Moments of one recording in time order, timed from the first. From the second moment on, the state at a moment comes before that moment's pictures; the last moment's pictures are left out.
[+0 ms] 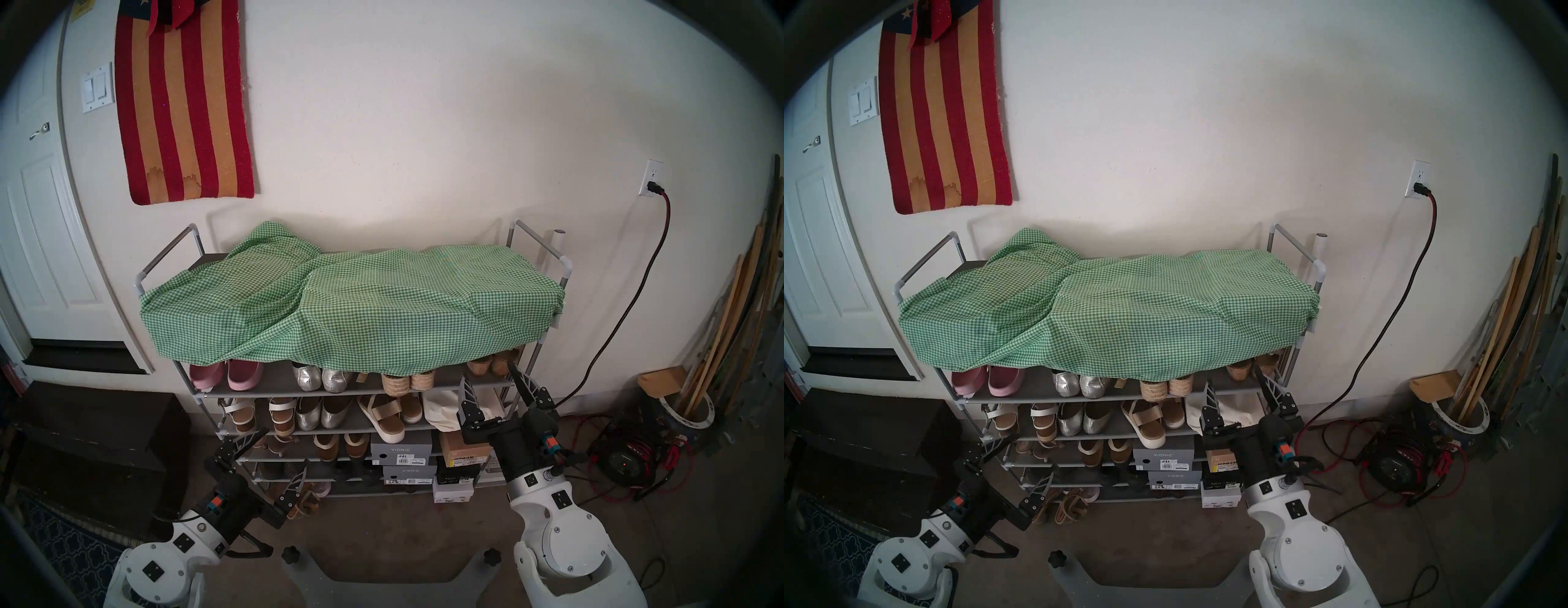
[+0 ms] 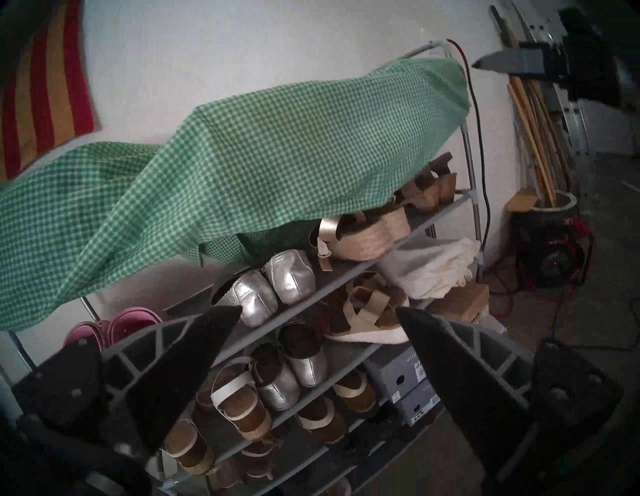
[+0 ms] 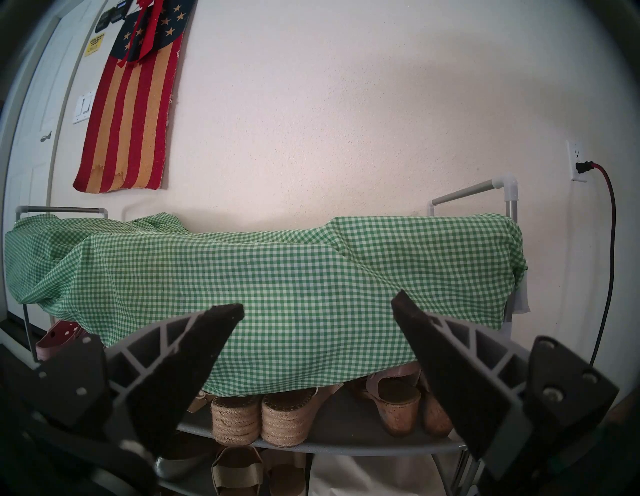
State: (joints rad) left arm 2.29 -1.40 -1.80 -1.96 0.13 -0.36 -0.47; right arm -2.12 -1.40 1.43 -2.08 0.03 -0.27 -0.01
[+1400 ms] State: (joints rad) left arm 1.80 -1.27 -1.72 -1.56 0.27 -0.50 -0.43; right arm -2.12 -1.40 1.43 -2.08 0.03 -0.27 -0.01
